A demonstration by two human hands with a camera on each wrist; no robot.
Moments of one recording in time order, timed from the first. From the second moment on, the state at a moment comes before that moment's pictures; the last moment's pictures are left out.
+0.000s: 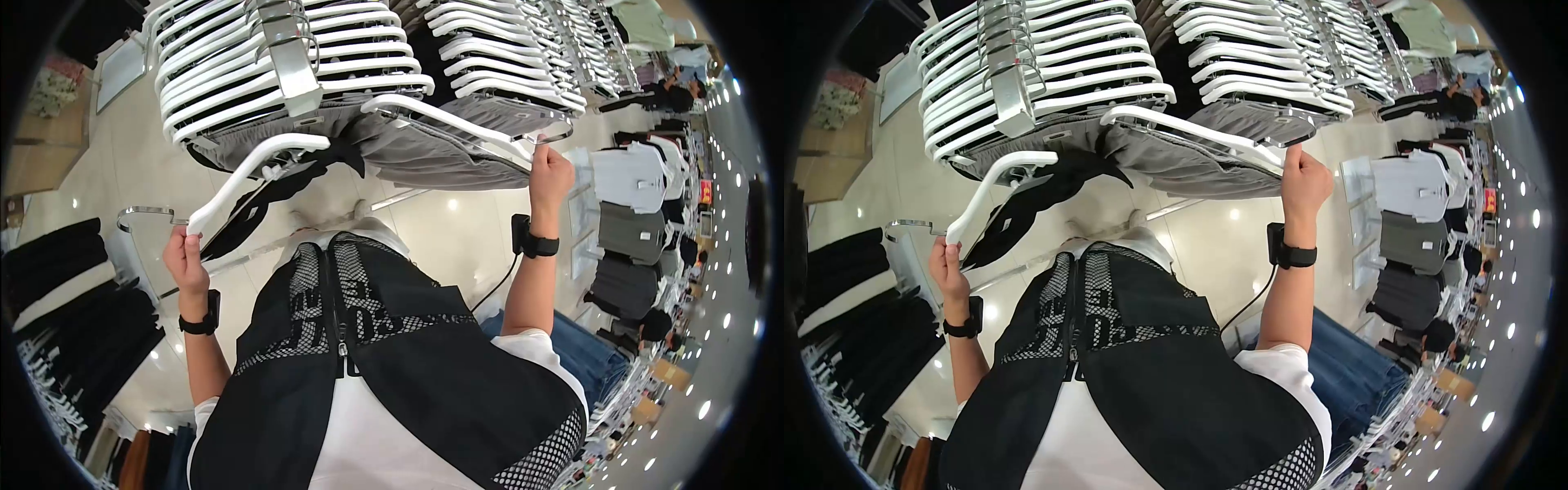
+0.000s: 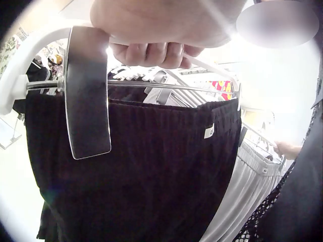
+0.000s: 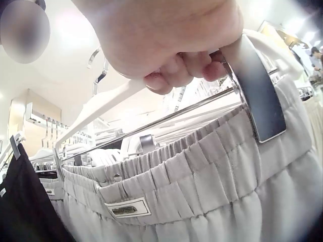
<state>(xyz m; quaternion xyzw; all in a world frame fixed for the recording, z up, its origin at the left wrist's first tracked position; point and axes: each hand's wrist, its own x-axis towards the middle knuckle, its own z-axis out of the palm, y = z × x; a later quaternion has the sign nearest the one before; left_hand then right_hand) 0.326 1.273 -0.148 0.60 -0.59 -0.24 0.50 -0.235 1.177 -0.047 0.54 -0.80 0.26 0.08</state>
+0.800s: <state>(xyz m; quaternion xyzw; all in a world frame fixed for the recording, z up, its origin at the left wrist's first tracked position) 0.311 1.206 -0.099 0.44 -0.76 -0.10 0.46 -0.237 1.249 -0.025 0.53 -0.77 0.33 0.12</state>
